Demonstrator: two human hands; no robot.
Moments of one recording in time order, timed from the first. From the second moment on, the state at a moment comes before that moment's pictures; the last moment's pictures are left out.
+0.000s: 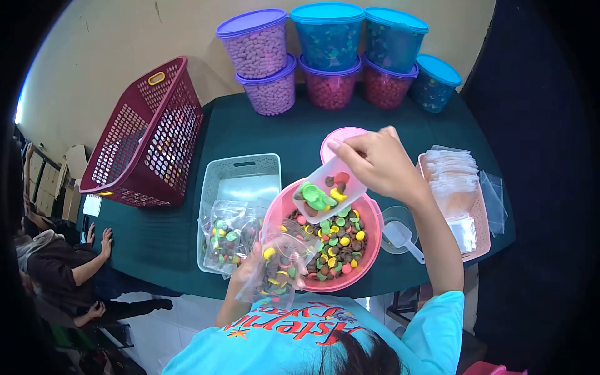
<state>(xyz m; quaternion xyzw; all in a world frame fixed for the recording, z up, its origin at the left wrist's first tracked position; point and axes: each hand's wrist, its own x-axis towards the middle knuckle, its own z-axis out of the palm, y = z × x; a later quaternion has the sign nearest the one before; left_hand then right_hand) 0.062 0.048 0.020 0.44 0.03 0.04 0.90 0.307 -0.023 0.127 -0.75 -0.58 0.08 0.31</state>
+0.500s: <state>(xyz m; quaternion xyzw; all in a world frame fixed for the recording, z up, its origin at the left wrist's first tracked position) 0.058 0.029 0.018 0.37 0.03 0.04 0.93 0.248 -0.015 0.145 -0.61 -0.72 -0.25 0.23</state>
